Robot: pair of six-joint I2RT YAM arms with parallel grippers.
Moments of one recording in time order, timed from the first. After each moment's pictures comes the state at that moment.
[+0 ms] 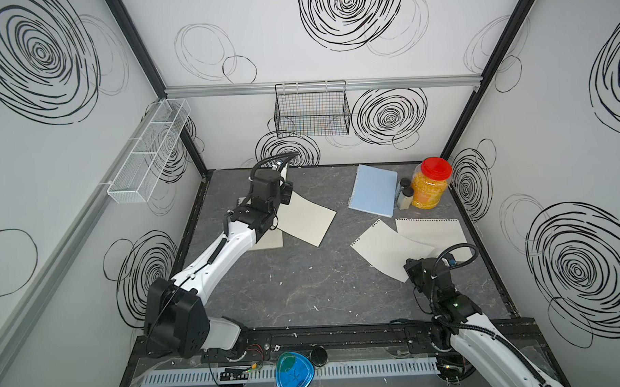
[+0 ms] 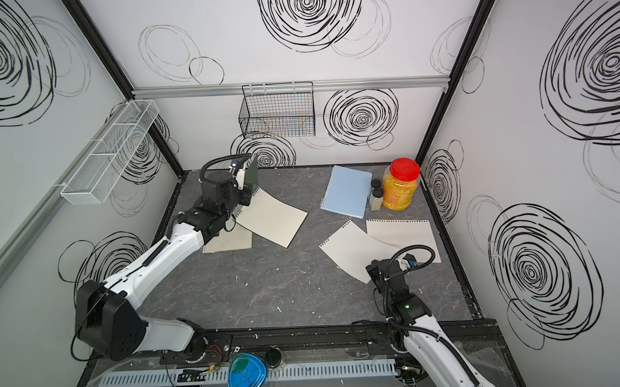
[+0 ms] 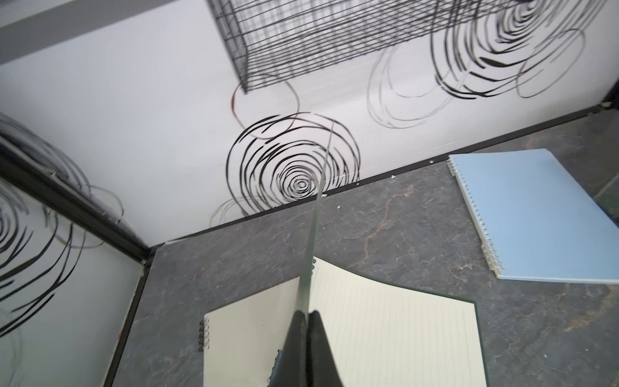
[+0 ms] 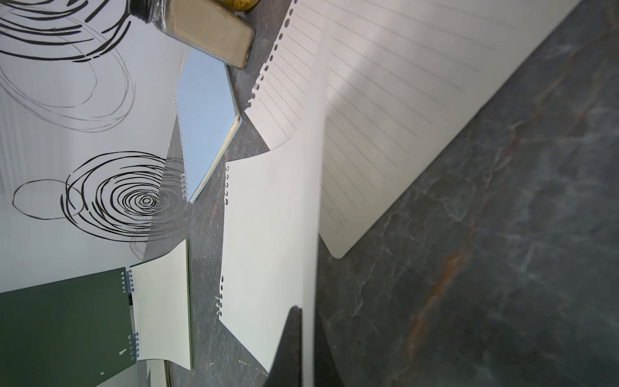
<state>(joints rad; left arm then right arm) -0.42 1.44 1.19 -0.10 -0.27 0.16 0.37 0.47 0.07 -0.21 0.22 1.26</state>
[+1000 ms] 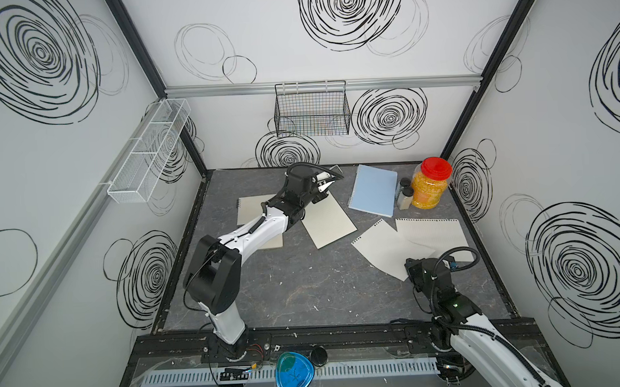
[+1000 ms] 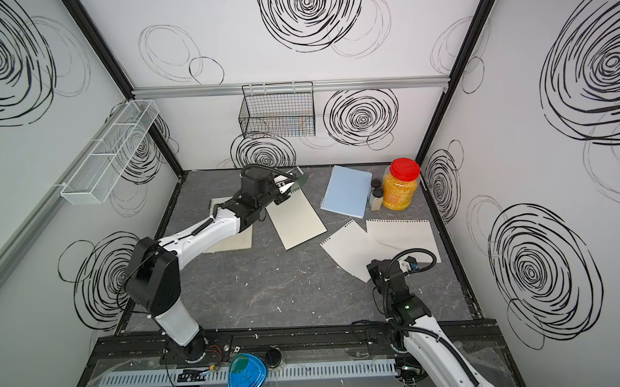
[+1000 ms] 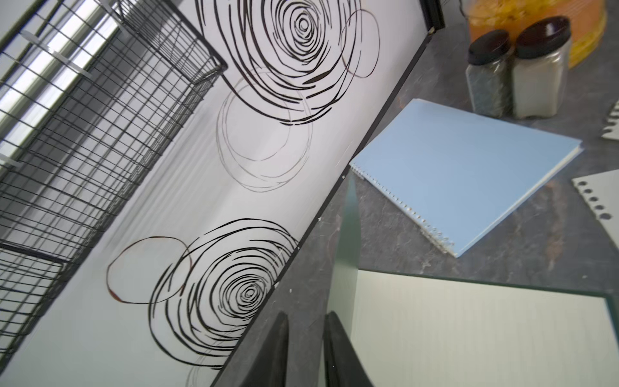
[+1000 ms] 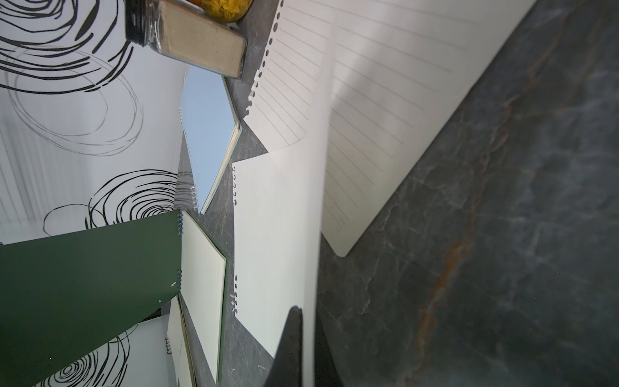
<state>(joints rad) -0.55 1.73 1.28 0.13 -0.03 0.68 0.37 0.49 0.06 -0.18 0.22 1.35</state>
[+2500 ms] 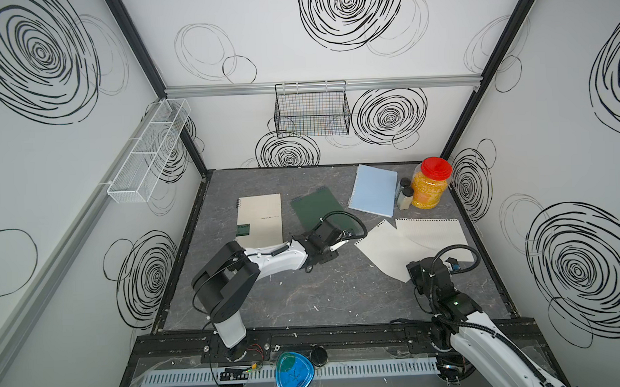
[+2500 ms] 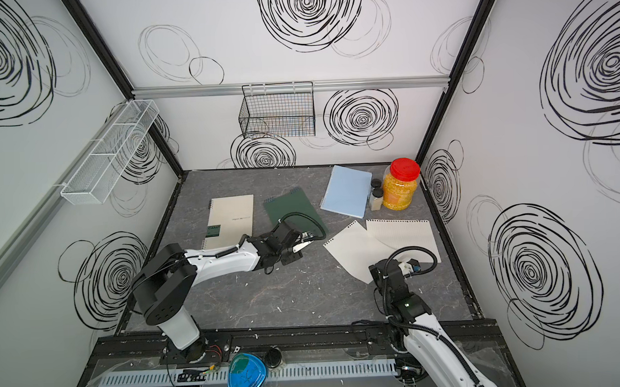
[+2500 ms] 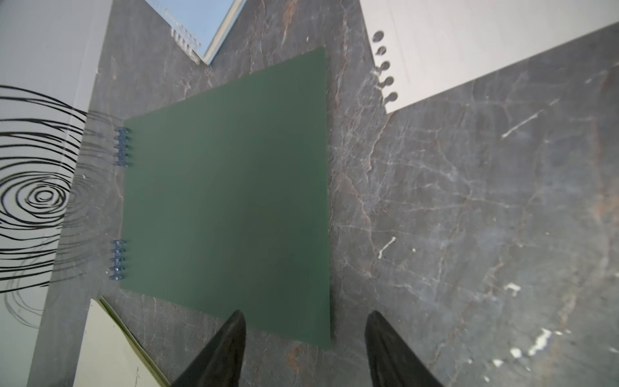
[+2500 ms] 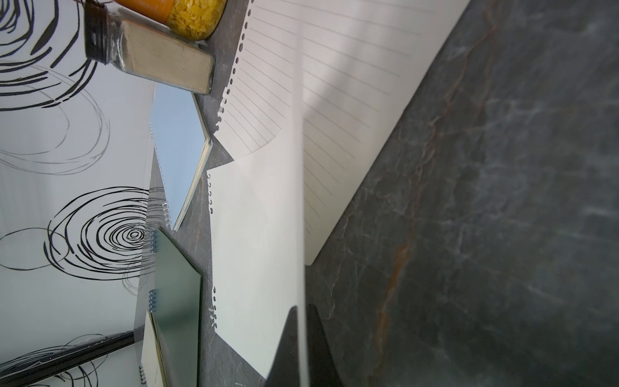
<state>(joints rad) -0.80 1.76 1.02 -0.20 -0.24 0.46 0.37 0.50 0.09 -0.28 0.27 1.38</state>
